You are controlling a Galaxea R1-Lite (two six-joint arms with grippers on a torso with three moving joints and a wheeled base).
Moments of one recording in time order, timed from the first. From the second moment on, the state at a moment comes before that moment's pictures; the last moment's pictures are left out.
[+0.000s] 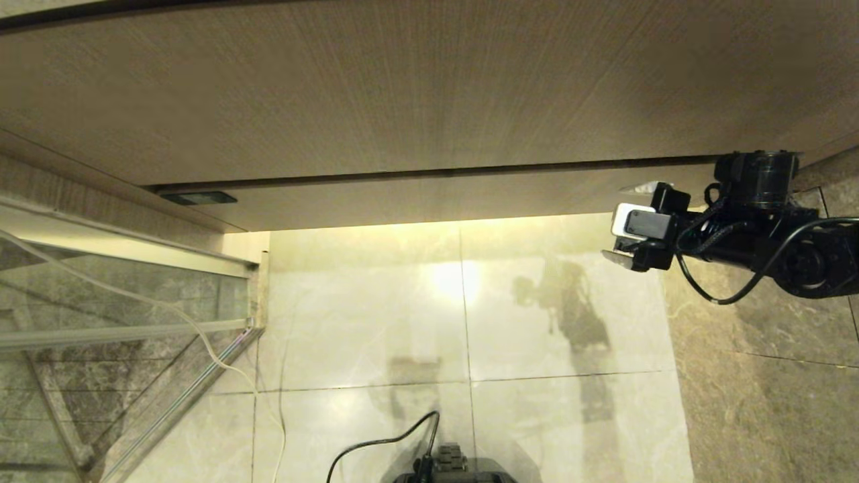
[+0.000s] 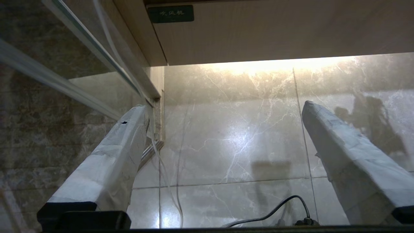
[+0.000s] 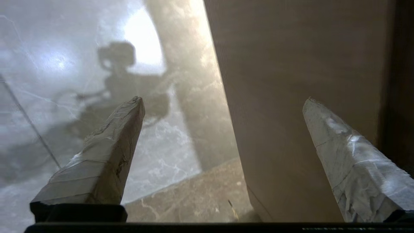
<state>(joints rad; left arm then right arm) 0.00 0.00 0.00 -0.23 0.00 -0.01 0.08 1.86 -1.11 -0.49 0.24 -1.34</state>
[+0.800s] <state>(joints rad) 0.00 0.00 0.00 -0.23 0.00 -0.01 0.15 1.78 -1.07 -0.54 0.23 -1.32</state>
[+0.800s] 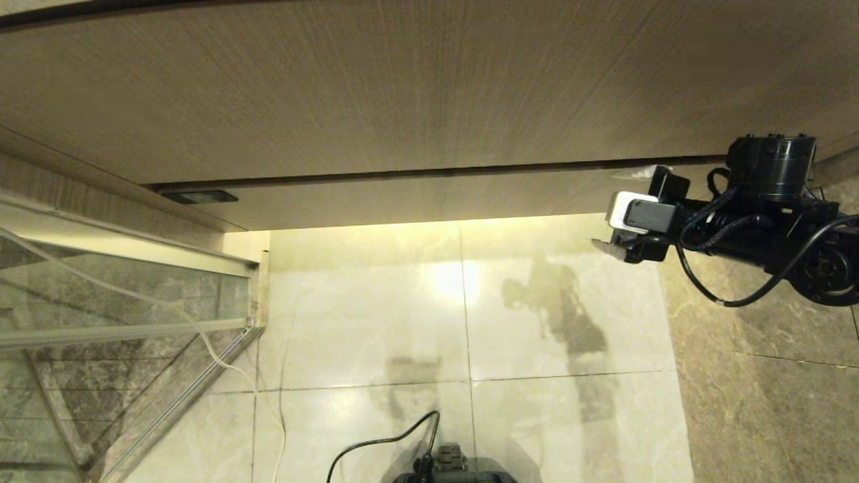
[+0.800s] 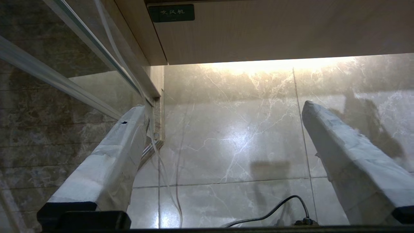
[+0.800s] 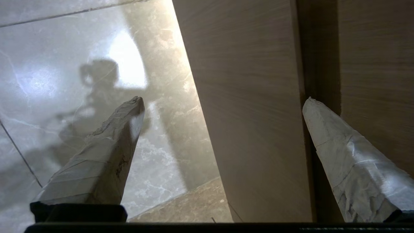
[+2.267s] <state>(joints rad) 0.00 0.00 0.00 -0.23 0.00 -0.01 0.14 1.89 -1.12 -0.71 0.23 -1.32</state>
